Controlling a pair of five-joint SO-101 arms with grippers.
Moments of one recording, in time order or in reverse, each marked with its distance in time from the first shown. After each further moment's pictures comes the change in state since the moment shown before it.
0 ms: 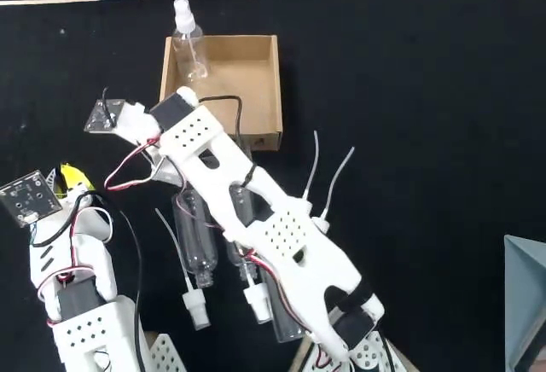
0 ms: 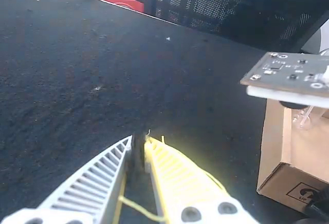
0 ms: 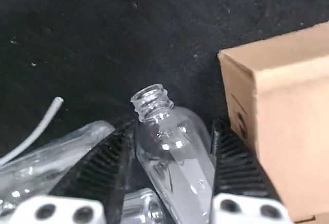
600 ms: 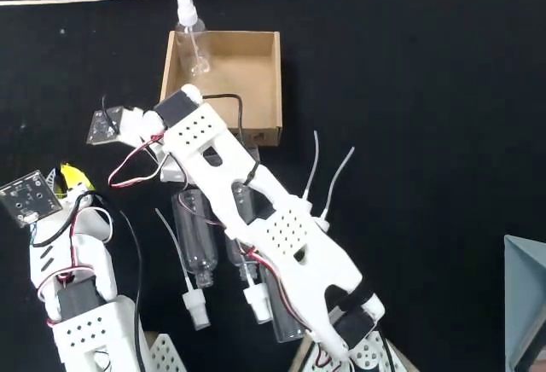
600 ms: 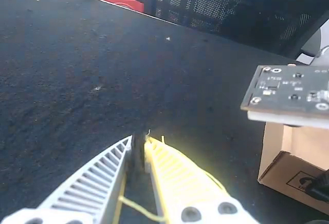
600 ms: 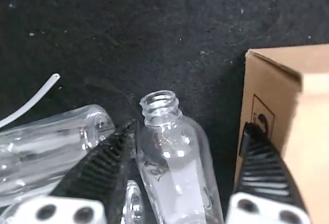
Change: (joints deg) left arm 0.0 0.0 0.0 0.0 0.0; right arm 0.4 0.0 0.0 0.4 10.8
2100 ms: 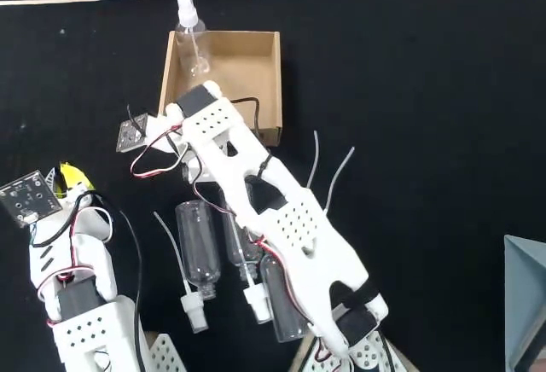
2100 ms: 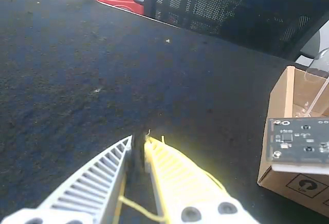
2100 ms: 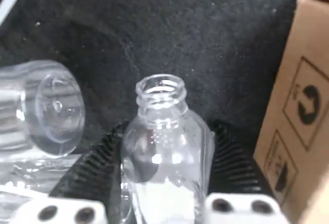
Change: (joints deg) left arm 0.0 0.0 0.0 -0.4 -0.1; right arm 4.9 -0.6 9.4 0.0 8.9
